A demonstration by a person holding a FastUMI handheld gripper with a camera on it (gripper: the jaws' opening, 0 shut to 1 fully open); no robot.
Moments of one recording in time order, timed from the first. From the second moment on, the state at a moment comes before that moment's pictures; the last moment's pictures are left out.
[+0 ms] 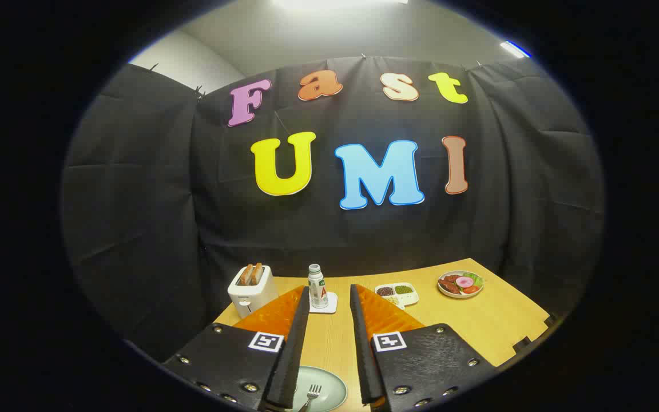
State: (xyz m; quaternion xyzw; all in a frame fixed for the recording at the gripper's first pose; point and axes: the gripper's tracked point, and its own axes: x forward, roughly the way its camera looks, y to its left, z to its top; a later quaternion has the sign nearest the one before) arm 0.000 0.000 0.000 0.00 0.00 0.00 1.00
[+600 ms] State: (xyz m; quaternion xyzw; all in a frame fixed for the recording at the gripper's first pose) arm 0.001 0.000 -0.004 0.00 0.00 0.00 1.00
